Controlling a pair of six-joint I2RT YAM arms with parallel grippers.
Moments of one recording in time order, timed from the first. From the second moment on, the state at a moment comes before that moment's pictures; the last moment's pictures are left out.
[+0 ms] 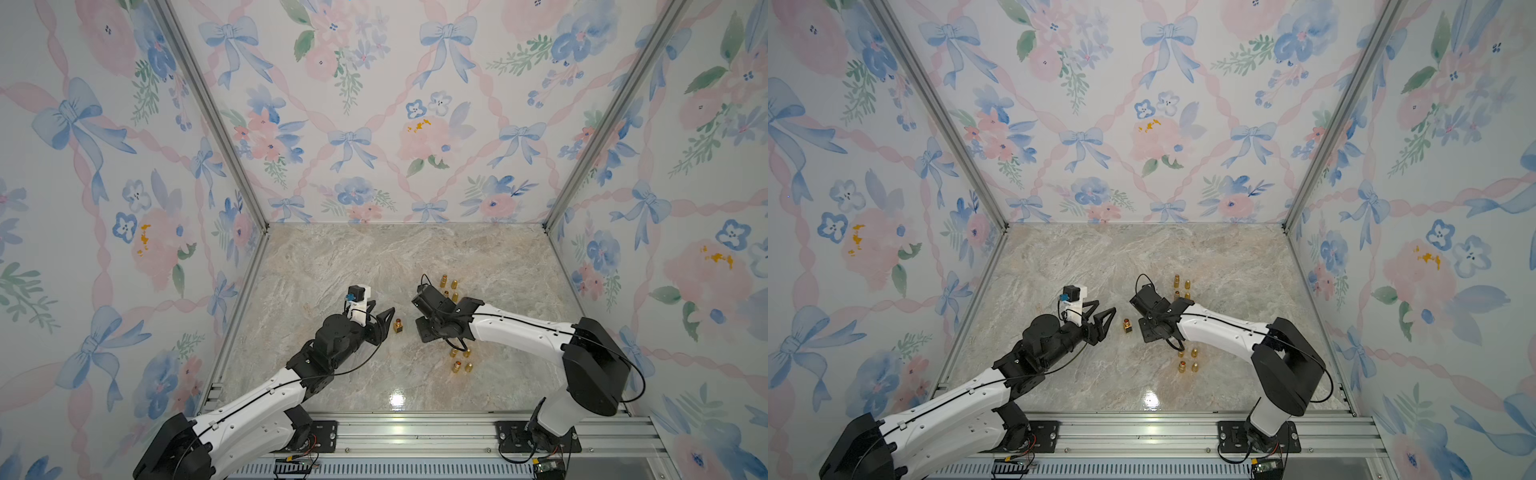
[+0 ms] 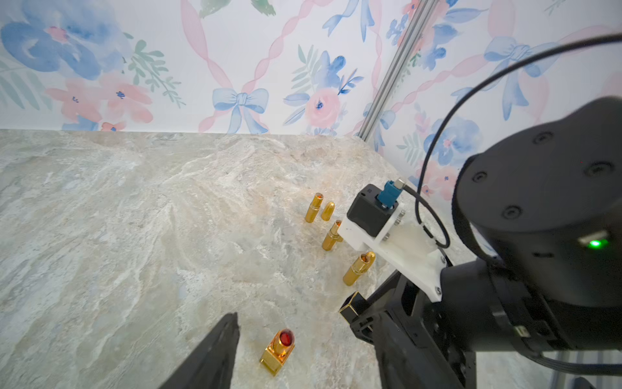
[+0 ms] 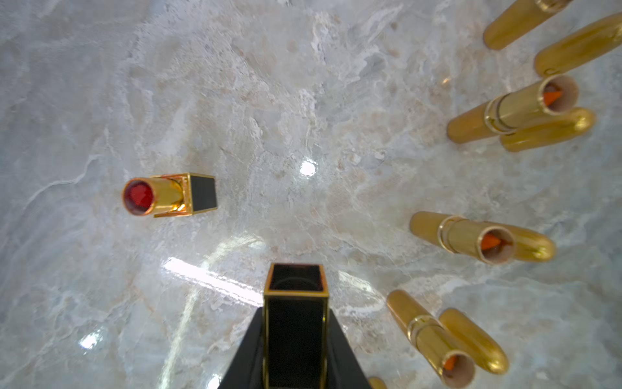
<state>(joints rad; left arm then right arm) -0.71 0.92 0.45 0.28 -0.02 -0.37 0.86 1.57 1.07 -0.59 0.18 0.42</state>
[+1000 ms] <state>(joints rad) -0.70 1.35 0.78 0.21 0.48 -0.68 0.83 1.17 0.86 -0.29 0.01 0.14</state>
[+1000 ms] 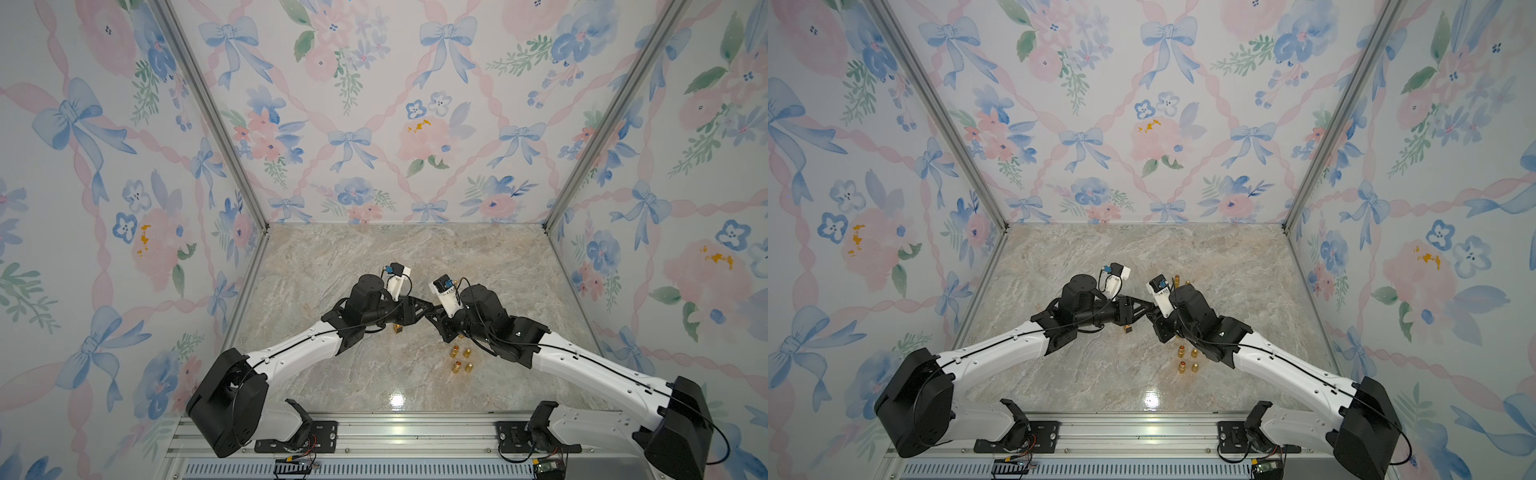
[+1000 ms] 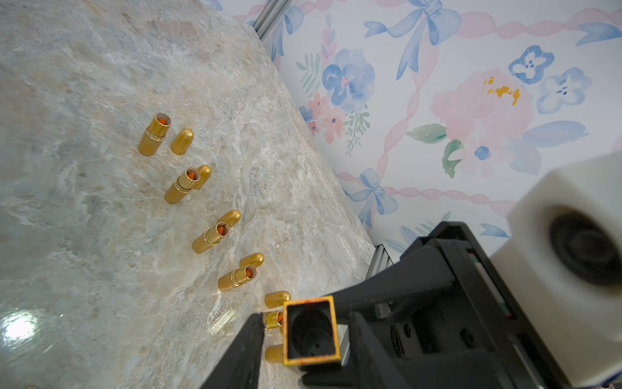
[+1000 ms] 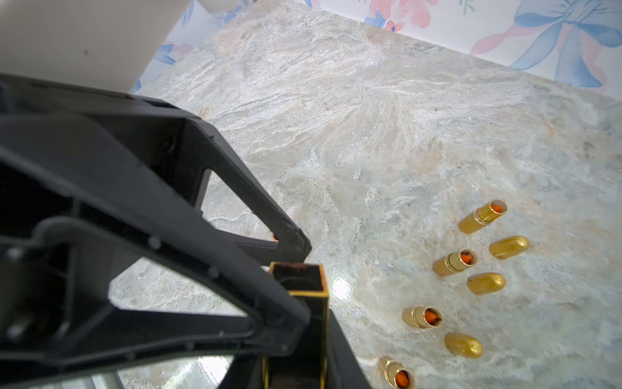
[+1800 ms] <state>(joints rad) -0.70 1.38 0.81 0.22 0.45 -0.73 0.83 1.17 0.86 -0.25 0.05 0.11</state>
